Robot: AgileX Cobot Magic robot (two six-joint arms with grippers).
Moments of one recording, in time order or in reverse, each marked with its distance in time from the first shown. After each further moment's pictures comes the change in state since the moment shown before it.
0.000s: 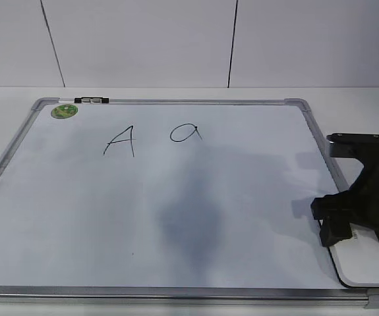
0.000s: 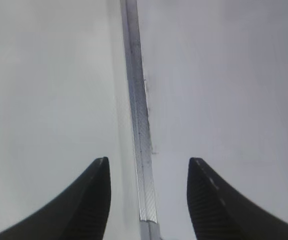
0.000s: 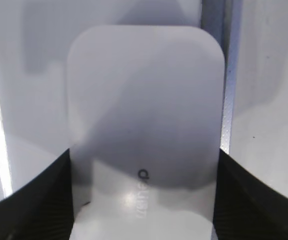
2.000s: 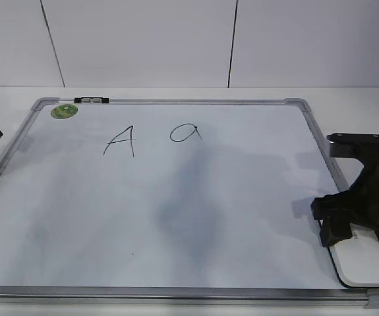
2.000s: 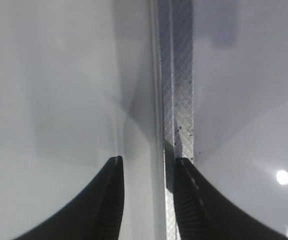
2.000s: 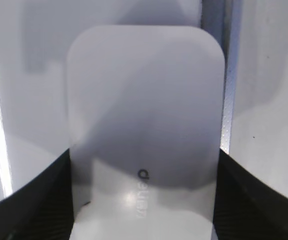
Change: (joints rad) left arm 0.162 0.553 -0.300 -0.231 0.034 0.234; right arm 0.000 0.000 -0.002 0.000 0.003 0.002
